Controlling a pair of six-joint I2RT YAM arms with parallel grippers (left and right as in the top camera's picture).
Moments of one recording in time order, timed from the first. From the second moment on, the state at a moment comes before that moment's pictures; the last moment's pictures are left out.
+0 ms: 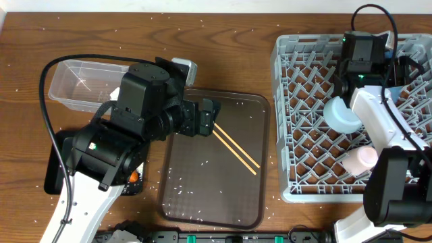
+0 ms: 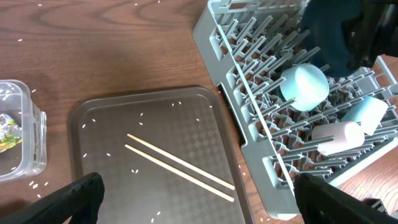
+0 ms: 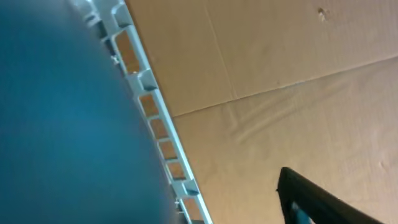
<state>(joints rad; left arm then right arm) -0.45 1.18 1.41 -0.96 0.21 -0.28 -0.01 1.77 1.25 -0.22 1.23 -0.40</state>
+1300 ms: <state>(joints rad) -0.45 1.36 1.39 -1.05 0.21 -0.20 0.13 1.26 1.25 -0.86 0.16 0.20</state>
